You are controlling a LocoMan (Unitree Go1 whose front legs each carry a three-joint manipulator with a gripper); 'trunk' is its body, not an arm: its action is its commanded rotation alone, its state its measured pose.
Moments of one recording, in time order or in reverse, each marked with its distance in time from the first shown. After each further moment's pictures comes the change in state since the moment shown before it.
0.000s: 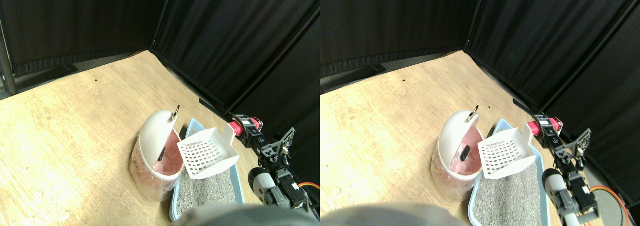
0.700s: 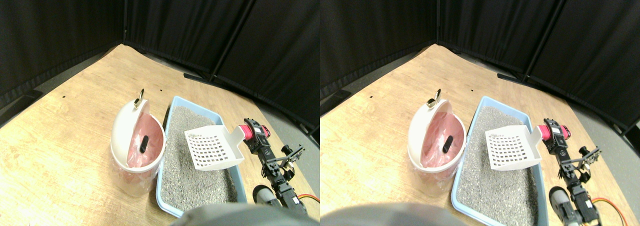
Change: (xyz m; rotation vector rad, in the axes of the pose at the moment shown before) right arm -0.068 -0.086 -0.097 0.378 -0.165 -0.334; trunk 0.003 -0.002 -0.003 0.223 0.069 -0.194
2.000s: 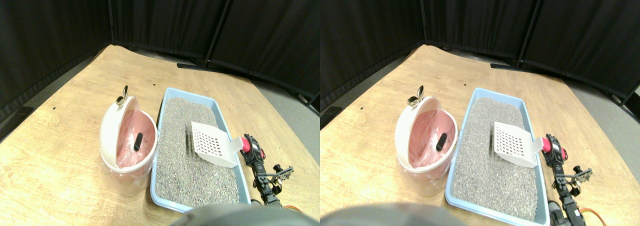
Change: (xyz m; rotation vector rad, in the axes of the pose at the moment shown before) right arm -0.026 -0.051 -0.077 0.188 -0.015 -0.186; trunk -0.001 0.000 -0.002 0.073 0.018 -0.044
